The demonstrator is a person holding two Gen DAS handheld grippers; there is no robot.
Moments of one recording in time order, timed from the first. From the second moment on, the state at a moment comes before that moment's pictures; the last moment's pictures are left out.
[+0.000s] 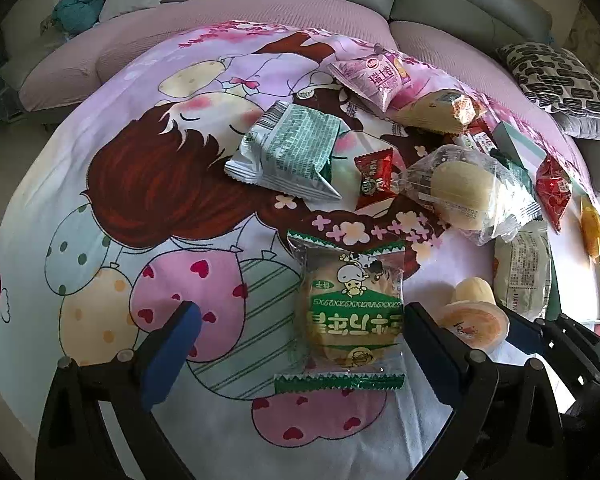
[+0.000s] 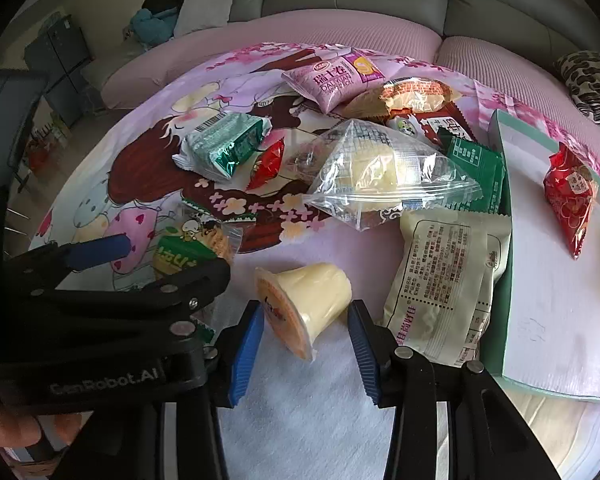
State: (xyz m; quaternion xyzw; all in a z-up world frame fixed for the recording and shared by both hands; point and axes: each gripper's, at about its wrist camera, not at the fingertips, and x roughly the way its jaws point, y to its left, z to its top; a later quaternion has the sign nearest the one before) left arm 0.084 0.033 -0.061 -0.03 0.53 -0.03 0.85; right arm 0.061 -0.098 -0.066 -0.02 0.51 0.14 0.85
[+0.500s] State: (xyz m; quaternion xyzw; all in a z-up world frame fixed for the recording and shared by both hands) left arm 0.082 0.048 -0.058 -0.06 0.52 0.00 0.85; right arm 0.063 -0.096 -0.067 -0.03 0.51 0.14 0.85
